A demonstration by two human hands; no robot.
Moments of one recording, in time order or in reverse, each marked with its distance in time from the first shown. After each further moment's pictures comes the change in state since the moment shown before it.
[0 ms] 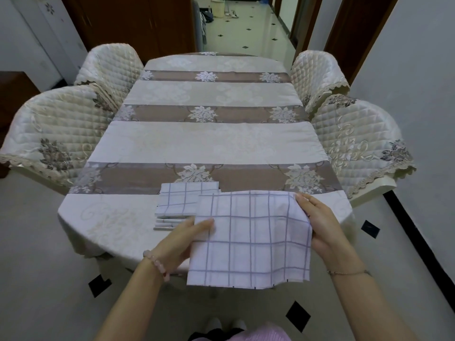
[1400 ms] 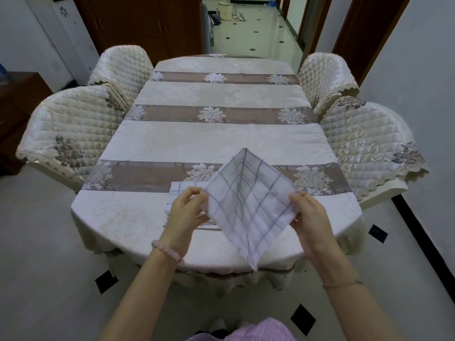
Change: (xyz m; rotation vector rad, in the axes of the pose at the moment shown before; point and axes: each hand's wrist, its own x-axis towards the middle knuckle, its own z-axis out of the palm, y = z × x) left_hand -0.013 0.035 0.011 -0.106 0.316 0.351; right_hand -0.019 0.012 0.040 -0.074 -0.033 -0.210
